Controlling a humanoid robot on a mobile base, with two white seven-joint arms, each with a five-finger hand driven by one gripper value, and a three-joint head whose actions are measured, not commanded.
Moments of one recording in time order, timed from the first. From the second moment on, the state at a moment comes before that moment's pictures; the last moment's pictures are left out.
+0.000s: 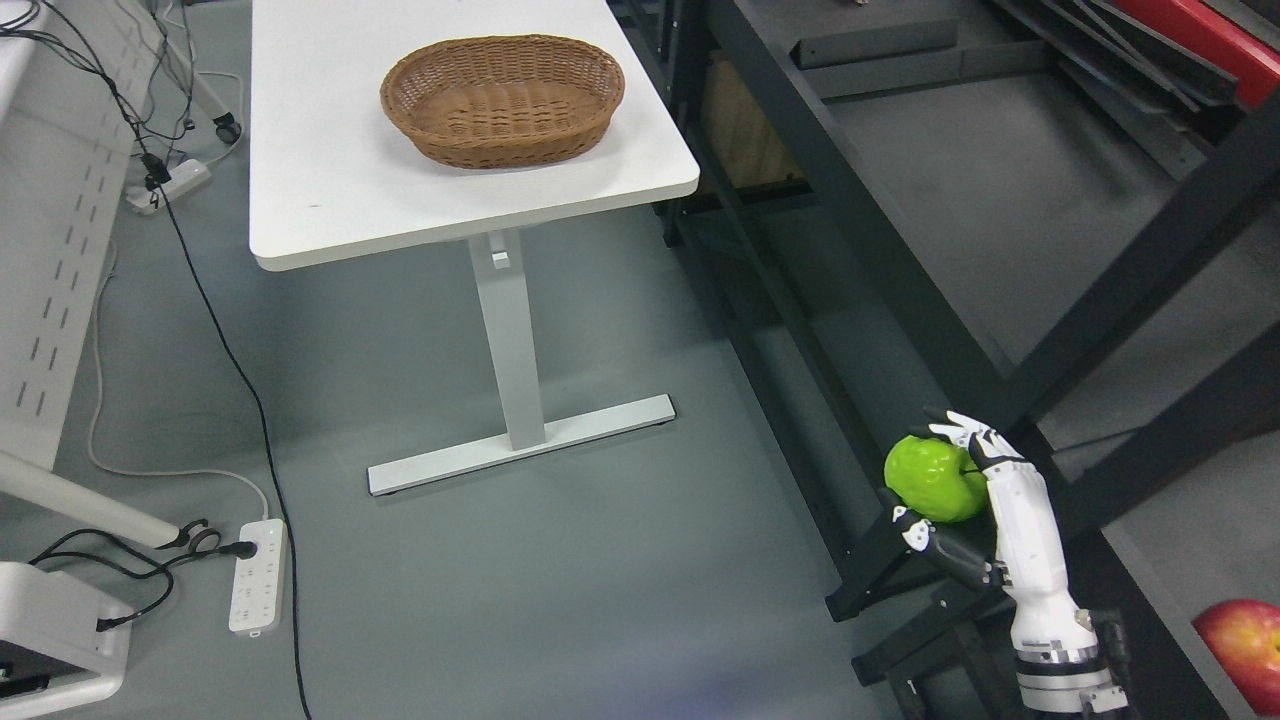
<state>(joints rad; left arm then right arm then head) -0.09 0.00 0.09 -0.04 -0.07 0.00 -0.16 0.27 -0.16 -0.13 -1.72 0.62 -0.56 -0.12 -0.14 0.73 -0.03</state>
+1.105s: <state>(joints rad) -0.09 0.00 0.09 -0.04 -0.07 0.00 -0.16 0.27 -0.14 -0.18 -1.72 0.60 -0.55 -0.11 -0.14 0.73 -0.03</state>
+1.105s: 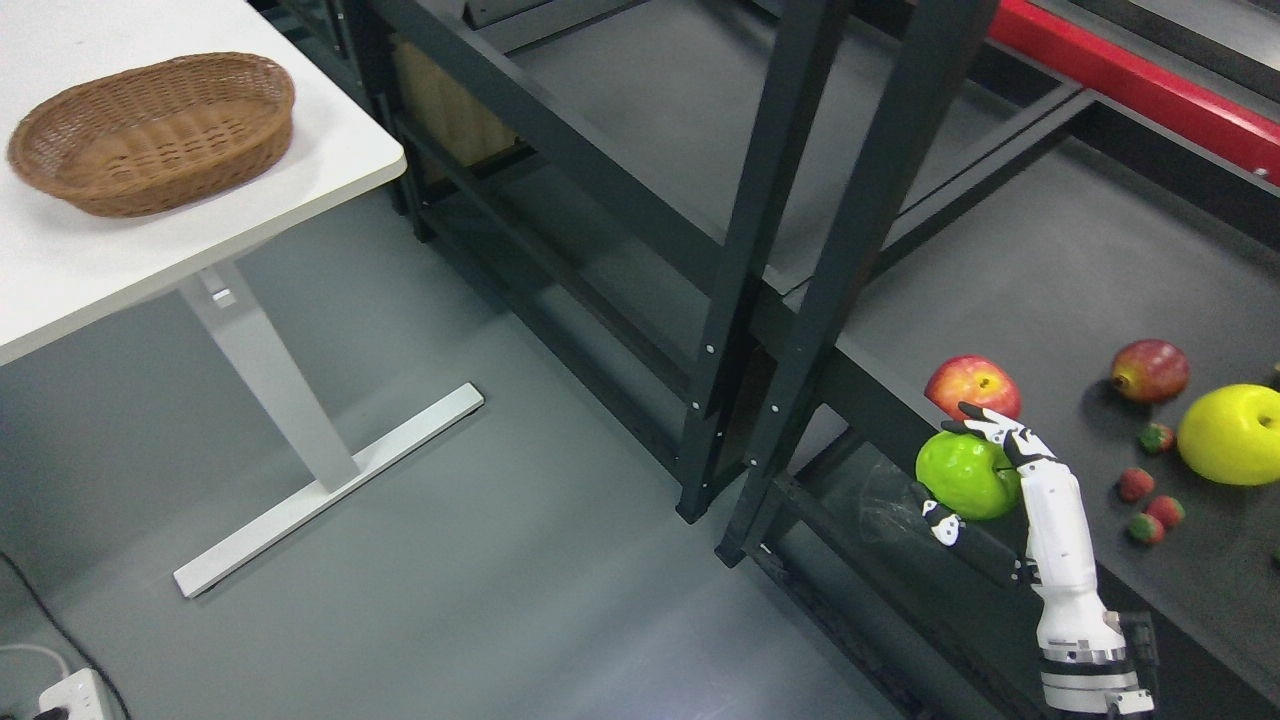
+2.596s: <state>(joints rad) -0.09 0.00 0.09 -0.04 -0.07 0.00 -0.16 0.26 -0.13 -0.19 -1.72 0.60 -0.55 -0.11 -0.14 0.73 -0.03</state>
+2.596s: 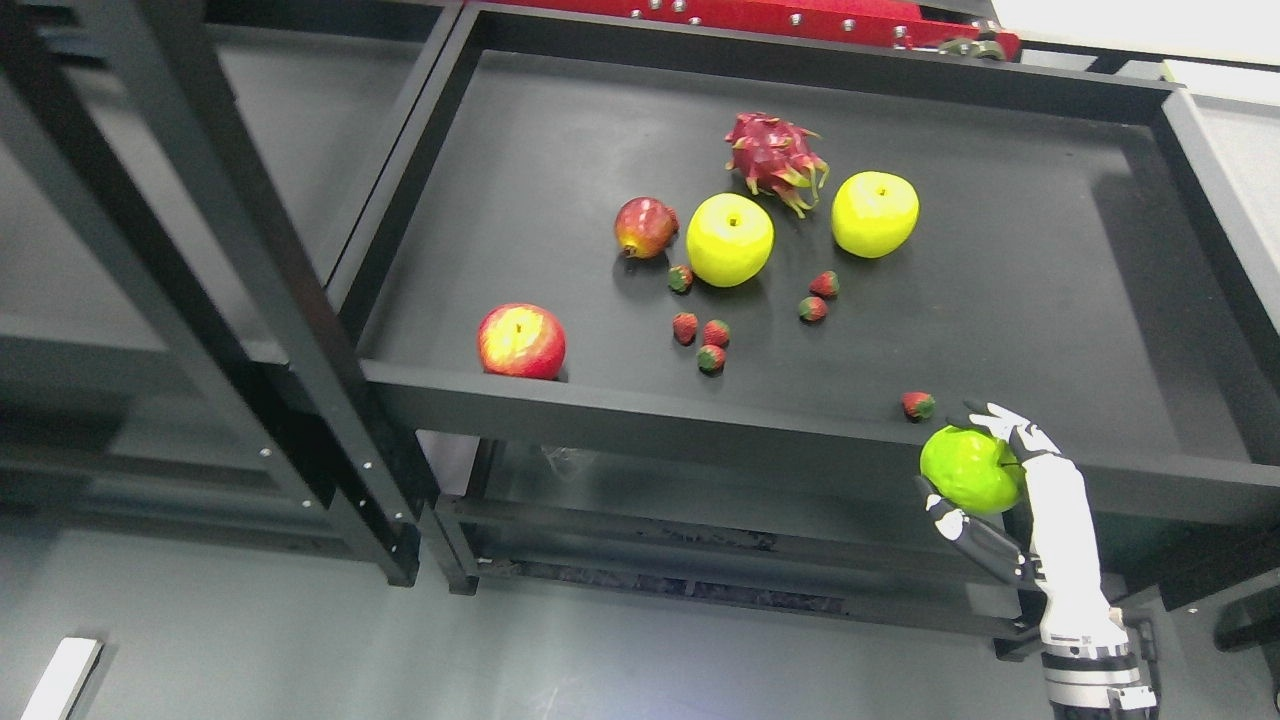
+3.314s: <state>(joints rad) -0.09 0.00 0.09 -0.04 -0.07 0.00 -0.16 0.24 -0.14 -0.18 -1.72 0.60 -0.51 -0.04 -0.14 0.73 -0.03</state>
